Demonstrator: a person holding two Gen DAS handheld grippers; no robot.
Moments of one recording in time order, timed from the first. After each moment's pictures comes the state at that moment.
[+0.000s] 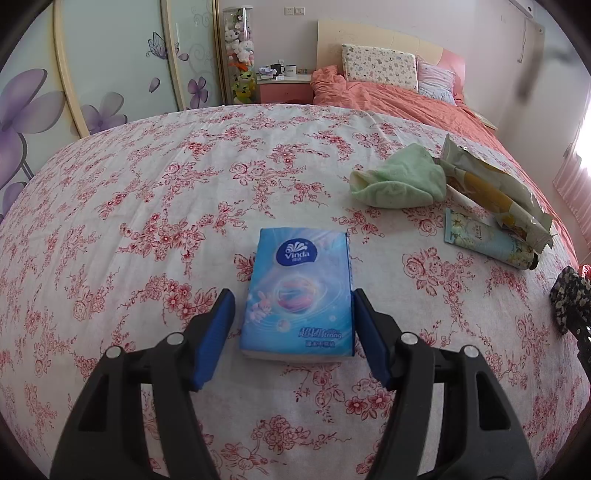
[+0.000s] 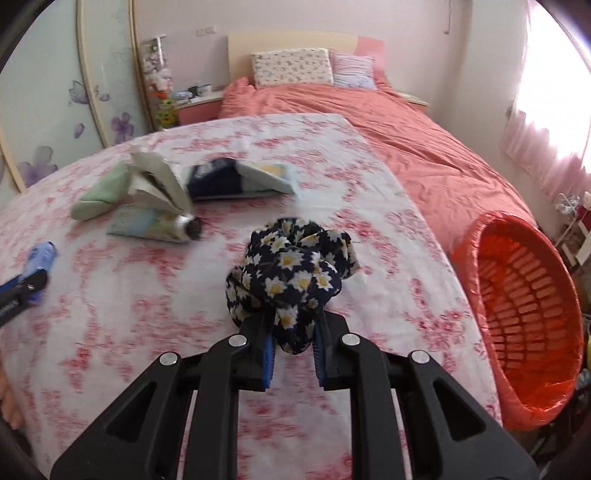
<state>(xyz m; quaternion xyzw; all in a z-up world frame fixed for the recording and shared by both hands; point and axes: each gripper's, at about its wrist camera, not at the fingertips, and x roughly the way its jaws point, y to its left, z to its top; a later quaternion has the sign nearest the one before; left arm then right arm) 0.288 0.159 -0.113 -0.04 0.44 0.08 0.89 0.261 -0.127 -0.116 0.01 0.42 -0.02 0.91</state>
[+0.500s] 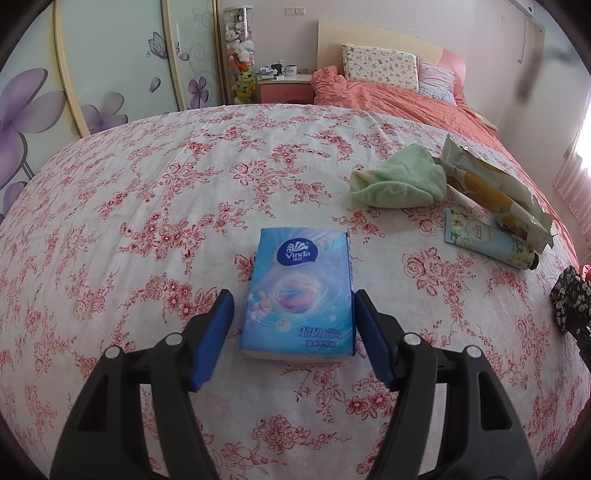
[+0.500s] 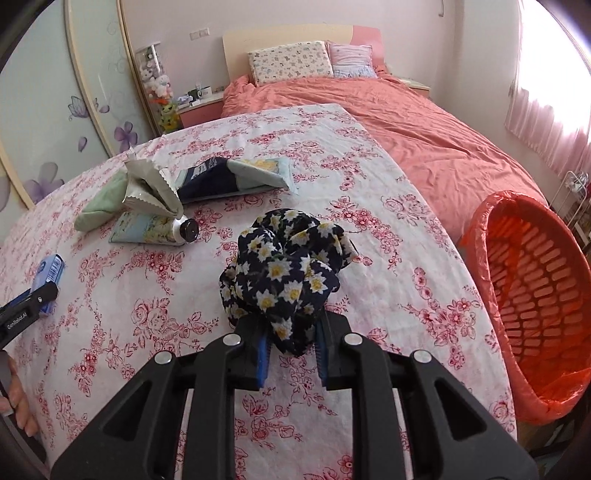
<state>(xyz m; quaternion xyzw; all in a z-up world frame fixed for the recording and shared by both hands) 0.287 0.158 -0.113 -0.04 0.44 0.08 0.89 0.262 -0.144 -0.119 0.05 0.42 0.00 0.90</state>
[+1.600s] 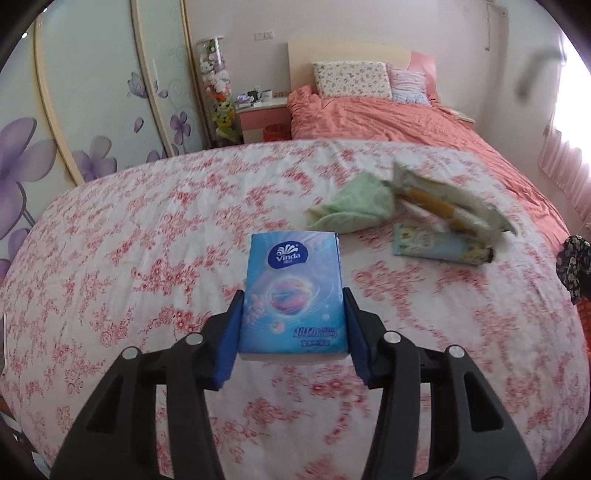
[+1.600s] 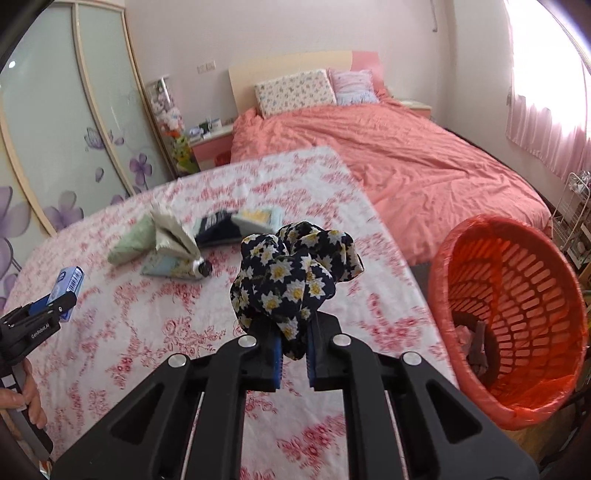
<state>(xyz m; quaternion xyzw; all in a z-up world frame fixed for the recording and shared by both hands) 0.264 0.126 -0.066 0.01 0.40 0.05 0.92 0.228 -0.179 -0.069 0.08 0.36 0.02 0.93</state>
